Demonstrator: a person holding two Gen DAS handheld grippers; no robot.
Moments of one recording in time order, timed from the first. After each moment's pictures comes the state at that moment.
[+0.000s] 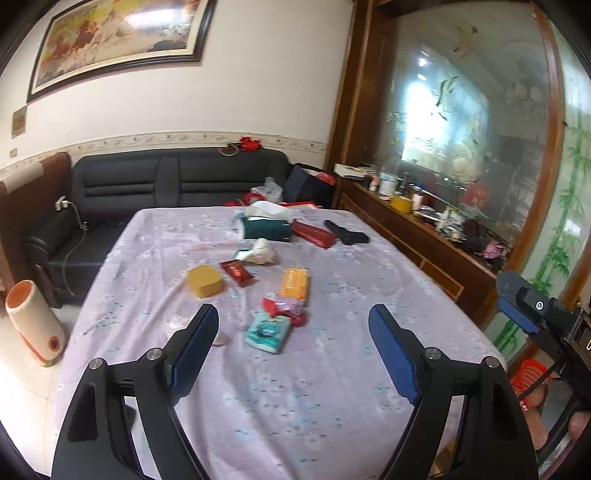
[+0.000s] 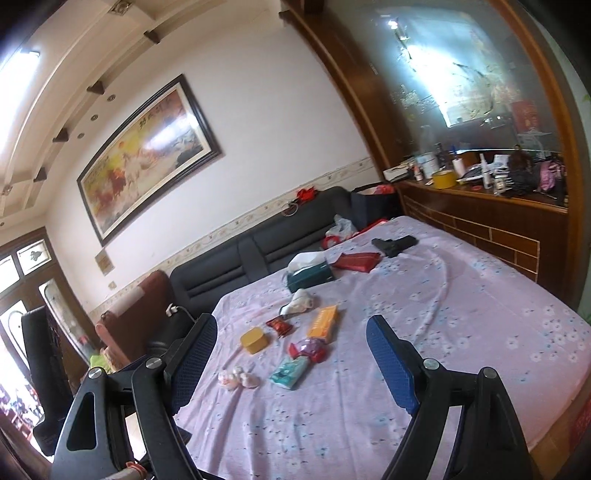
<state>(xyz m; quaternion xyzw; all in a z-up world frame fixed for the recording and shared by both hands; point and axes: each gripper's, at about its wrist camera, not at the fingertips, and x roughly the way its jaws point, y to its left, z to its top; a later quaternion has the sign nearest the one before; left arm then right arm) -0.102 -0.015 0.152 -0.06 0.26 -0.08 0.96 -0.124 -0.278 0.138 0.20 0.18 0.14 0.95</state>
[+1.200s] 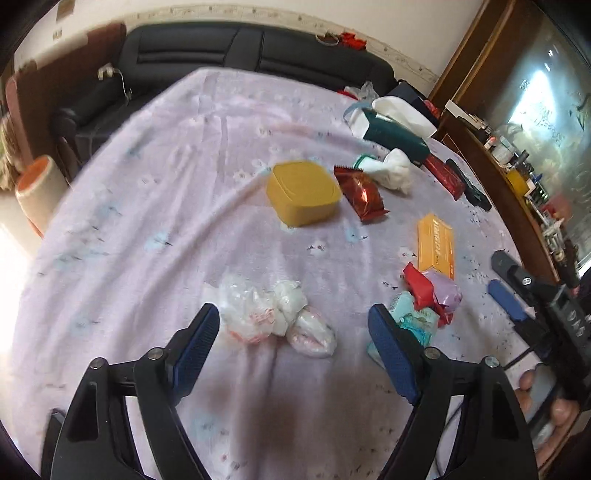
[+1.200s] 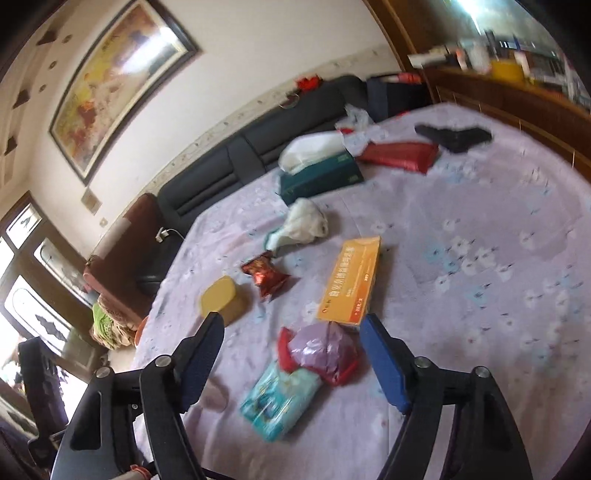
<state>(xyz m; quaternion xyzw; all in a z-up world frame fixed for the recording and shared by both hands) 0.089 0.084 -0.002 -0.18 0.46 0.02 0.87 0.144 -0.185 0.003 0.20 0.38 0.19 0.88</state>
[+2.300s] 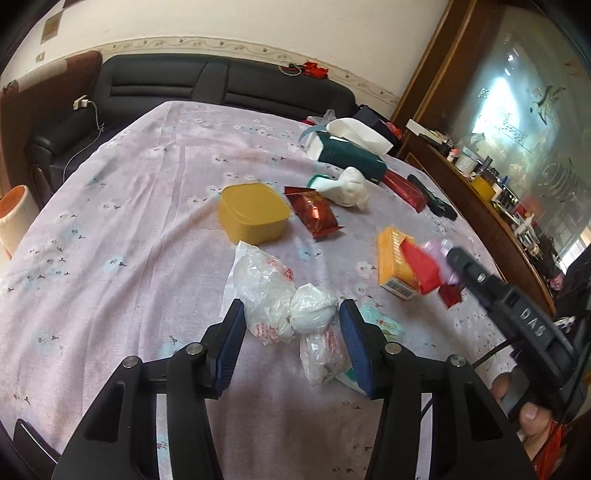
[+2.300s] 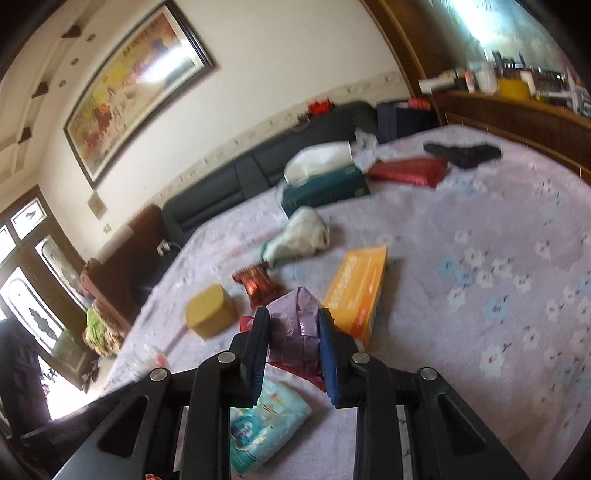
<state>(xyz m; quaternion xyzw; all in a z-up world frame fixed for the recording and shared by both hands) 0.077 0.055 0.003 -0.16 0.38 -0.03 0.91 0.135 -0.175 -0.015 0.18 0.29 0.20 0.92</state>
